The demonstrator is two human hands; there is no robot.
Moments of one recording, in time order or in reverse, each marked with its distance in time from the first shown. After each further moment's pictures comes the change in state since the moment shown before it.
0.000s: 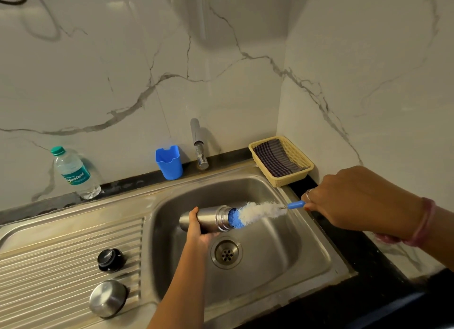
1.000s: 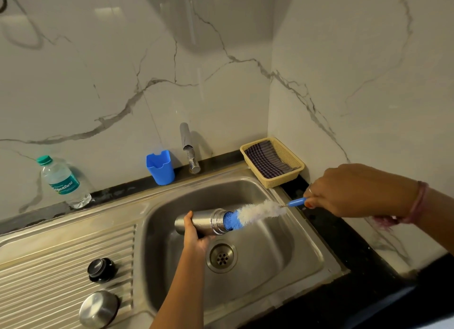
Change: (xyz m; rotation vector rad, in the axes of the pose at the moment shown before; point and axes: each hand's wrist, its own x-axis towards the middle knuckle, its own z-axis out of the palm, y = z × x) left_hand 0.018 -0.011 -0.002 -0.017 -0.037 0.059; right_hand 0.001 0.025 0.015 0.289 -0.068 0.014
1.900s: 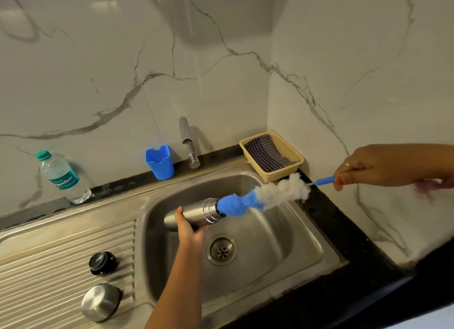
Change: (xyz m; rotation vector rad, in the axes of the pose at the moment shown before) left_hand 0.002 0.007 -0.006 -0.192 -0.027 0.063; right_hand -0.014 0.060 0.013 0.496 -0.034 0.010
